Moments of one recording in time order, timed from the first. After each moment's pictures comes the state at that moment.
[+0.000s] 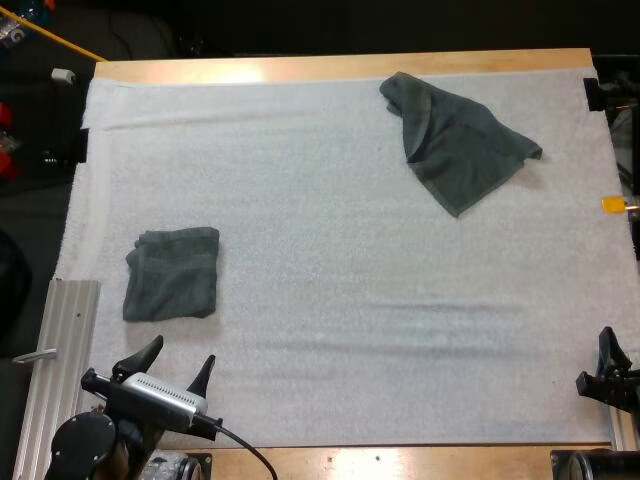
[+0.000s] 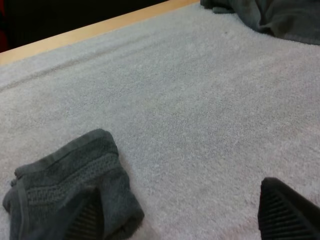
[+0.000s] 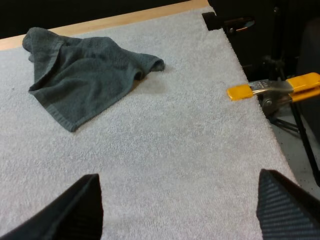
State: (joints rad) left arm -0.11 -0.01 -0.53 1.06 0.19 -1.59; right arm -0.01 -0.01 -0.53 1.04 0.07 -1.72
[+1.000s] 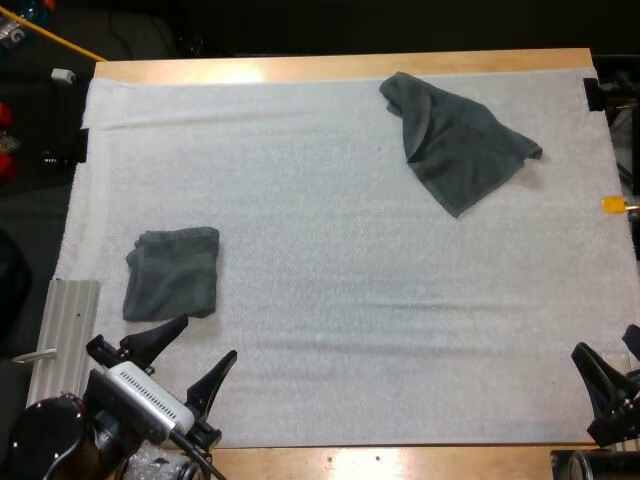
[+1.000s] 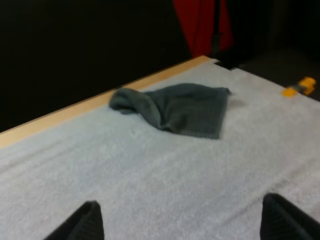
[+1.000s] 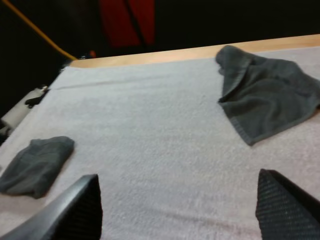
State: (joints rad) left arm -0.23 0.22 -0.80 0.99 0.39 -1.64; right arm -0.01 0.24 -0.97 1.19 -0.43 -1.72
